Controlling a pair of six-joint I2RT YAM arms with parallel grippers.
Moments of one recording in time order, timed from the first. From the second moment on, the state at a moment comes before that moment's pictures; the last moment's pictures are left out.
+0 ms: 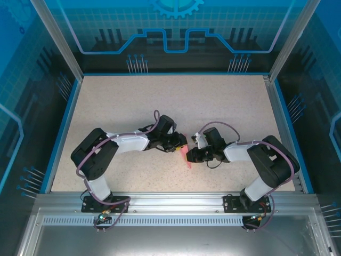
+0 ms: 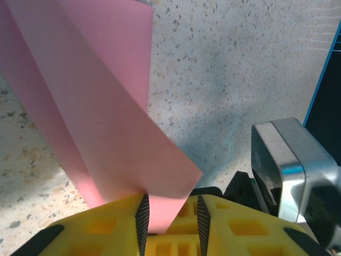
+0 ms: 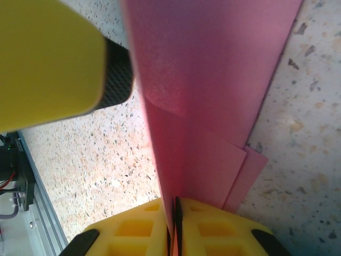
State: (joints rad) left arm -0.68 1.77 0.92 0.00 0.42 -1.13; right arm 0.52 1.59 0.51 0.12 -0.63 0.49
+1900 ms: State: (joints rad) left arm -0.68 1.81 0.98 -0.08 0.41 -1.08; right arm 0.44 1.57 0.48 0.15 -0.77 0.60
